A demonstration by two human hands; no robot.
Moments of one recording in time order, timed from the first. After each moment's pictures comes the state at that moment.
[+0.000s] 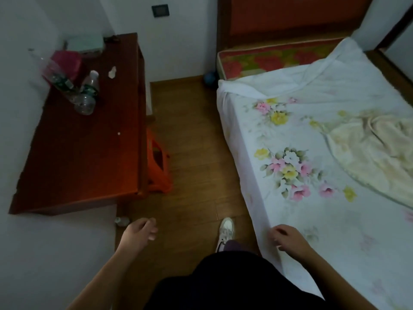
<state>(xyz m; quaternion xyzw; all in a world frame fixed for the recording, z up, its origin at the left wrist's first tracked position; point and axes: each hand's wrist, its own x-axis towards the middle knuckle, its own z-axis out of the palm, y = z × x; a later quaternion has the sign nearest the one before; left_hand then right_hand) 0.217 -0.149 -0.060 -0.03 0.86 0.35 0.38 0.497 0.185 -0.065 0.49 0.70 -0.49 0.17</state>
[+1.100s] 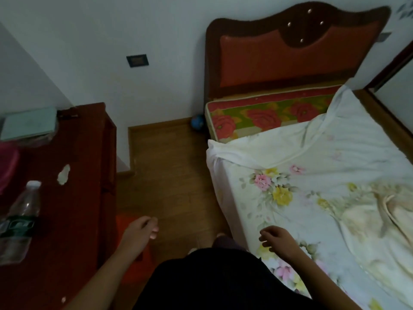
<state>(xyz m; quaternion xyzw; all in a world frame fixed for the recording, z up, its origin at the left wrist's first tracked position) -0.159 0.194 -0.044 0.03 0.85 0.34 0.40 0.129 0.491 -0.054 0.52 0.67 -0.52 0.11</state>
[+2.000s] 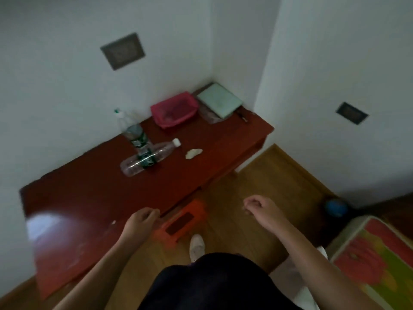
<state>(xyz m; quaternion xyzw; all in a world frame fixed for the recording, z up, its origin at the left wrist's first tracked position) -0.193 0.155 0.005 -0.41 0.78 0.46 0.10 -0.371 0.469 -0.001 -0.03 0.82 -0.41 0.39</state>
